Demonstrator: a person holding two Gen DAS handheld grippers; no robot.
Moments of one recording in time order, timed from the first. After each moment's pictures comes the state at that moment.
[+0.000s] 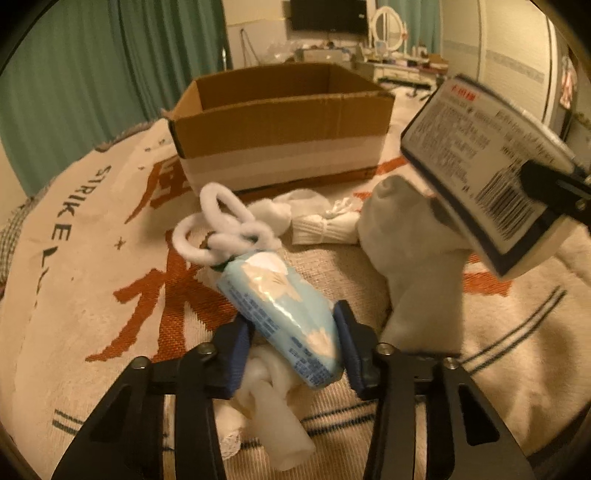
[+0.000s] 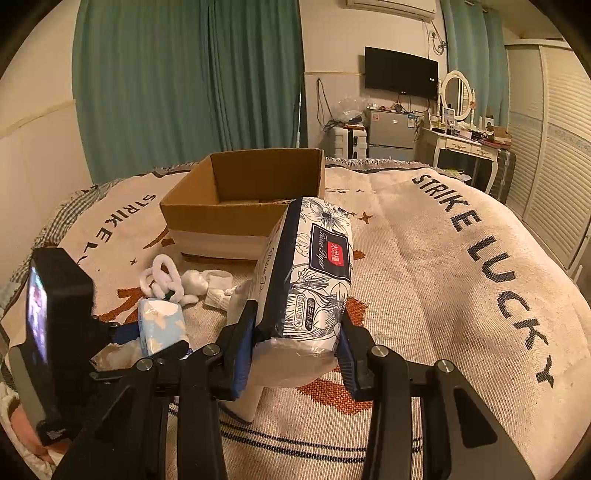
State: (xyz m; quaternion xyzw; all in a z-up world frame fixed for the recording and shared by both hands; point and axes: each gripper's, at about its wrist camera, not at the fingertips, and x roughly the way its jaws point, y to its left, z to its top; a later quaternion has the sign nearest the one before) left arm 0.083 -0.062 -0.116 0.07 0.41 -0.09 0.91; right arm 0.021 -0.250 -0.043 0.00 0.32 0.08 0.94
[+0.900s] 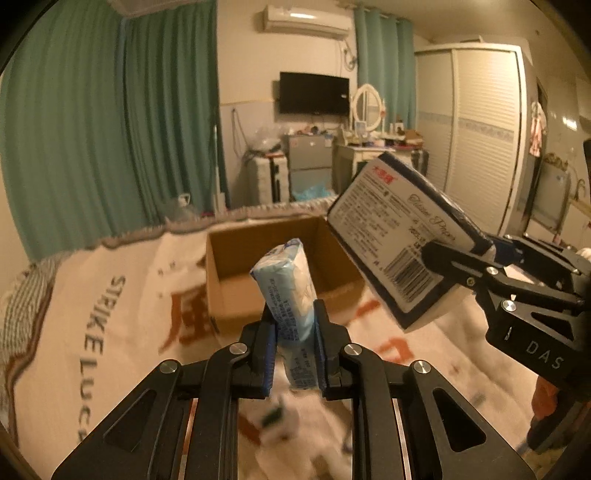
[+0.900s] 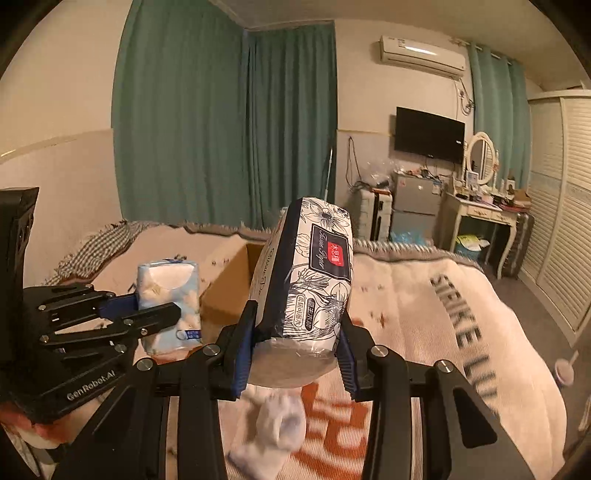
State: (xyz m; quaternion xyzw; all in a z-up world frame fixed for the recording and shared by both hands) left arm 0.104 -0.060 0.037 0.05 0.27 -0.13 0.95; right arm 0.056 -0.224 0.065 -0.04 0.22 0.13 0.96
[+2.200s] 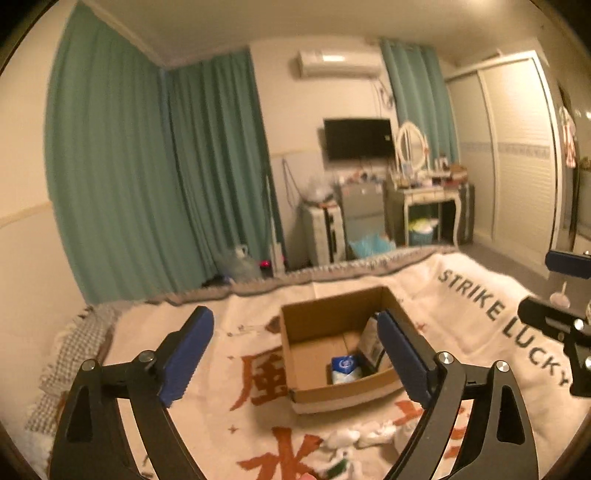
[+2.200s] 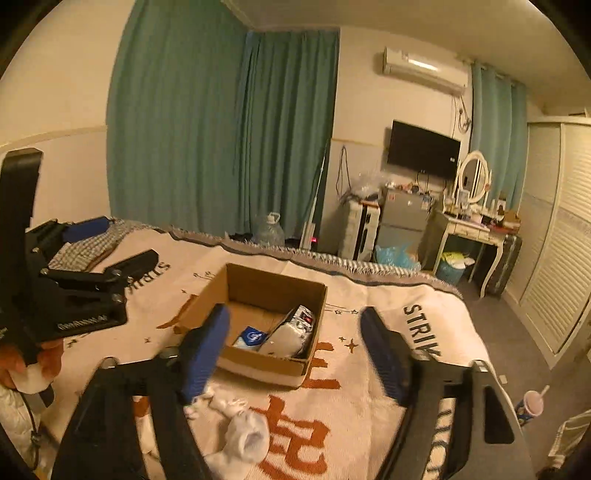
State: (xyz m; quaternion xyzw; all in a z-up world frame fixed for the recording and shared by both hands) left arm 0.066 -0.056 0.110 0.07 0.17 -0.02 0.98; right arm 0.038 -0.240 0.121 -0.07 0.21 0.12 0.97
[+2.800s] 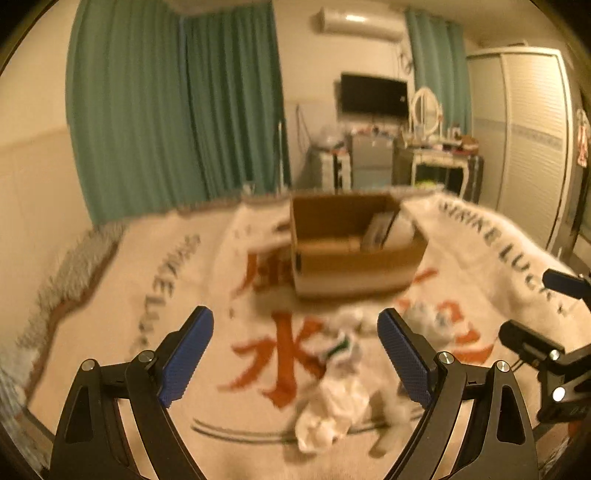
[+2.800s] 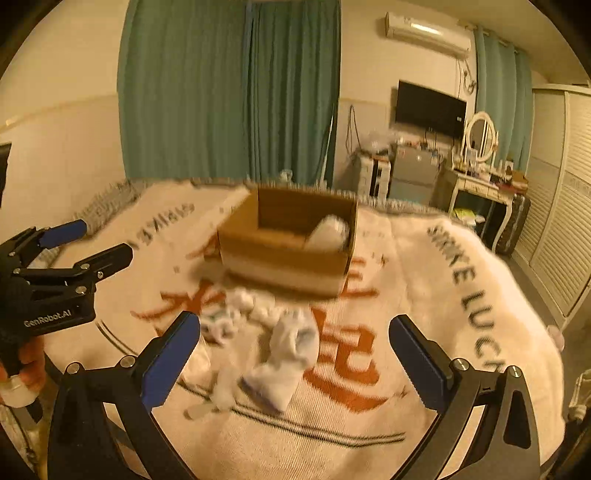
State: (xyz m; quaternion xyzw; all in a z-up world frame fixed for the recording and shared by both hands) left arm 0.010 -0.030 -0.009 0.03 0.28 0.00 0.96; right arm -0.024 -0.212 0.008 -0.06 0.30 0.12 0.95
